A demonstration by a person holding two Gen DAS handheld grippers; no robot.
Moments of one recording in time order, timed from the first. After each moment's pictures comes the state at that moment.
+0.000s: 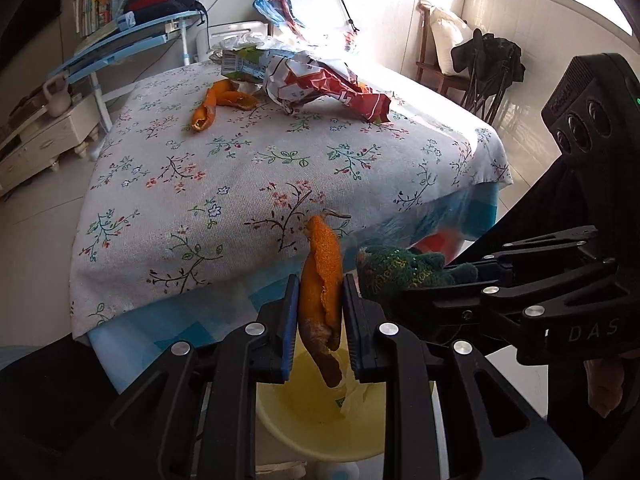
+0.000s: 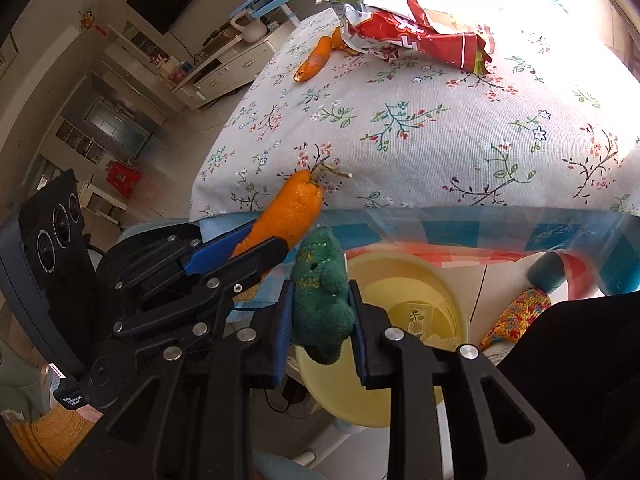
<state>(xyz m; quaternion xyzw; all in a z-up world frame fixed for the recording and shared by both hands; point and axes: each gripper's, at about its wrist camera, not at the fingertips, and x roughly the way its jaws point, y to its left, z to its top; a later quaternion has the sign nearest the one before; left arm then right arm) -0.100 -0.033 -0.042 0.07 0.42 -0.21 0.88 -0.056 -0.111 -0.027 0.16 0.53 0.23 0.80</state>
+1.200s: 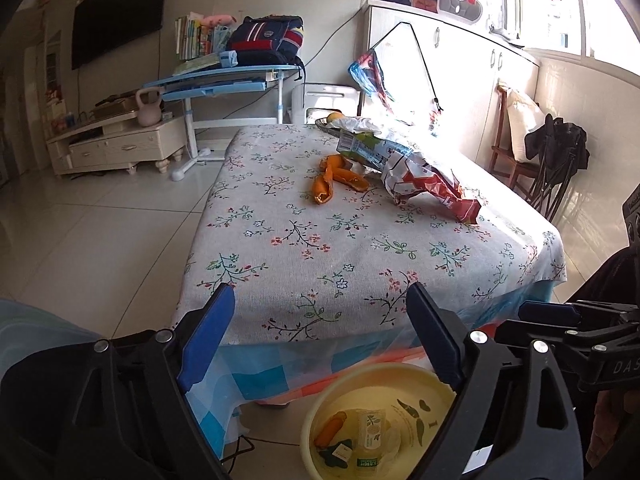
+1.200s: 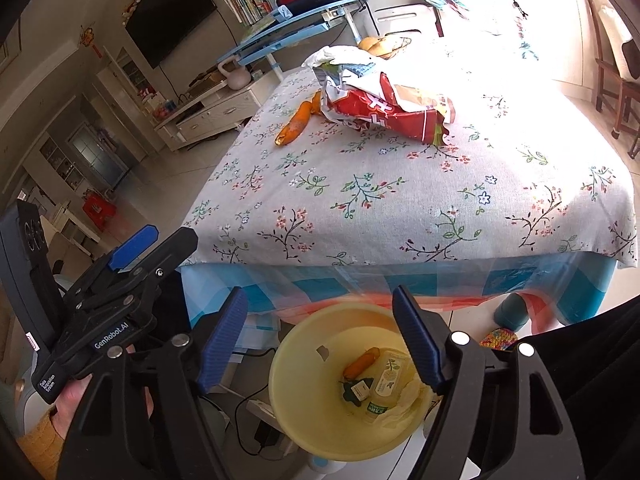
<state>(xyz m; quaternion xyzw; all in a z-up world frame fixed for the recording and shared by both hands) -0.098 0.021 -0.004 0.00 0.31 -0.07 0.95 -0.086 -0.134 -0.011 0.15 0.44 0.17 0.87</state>
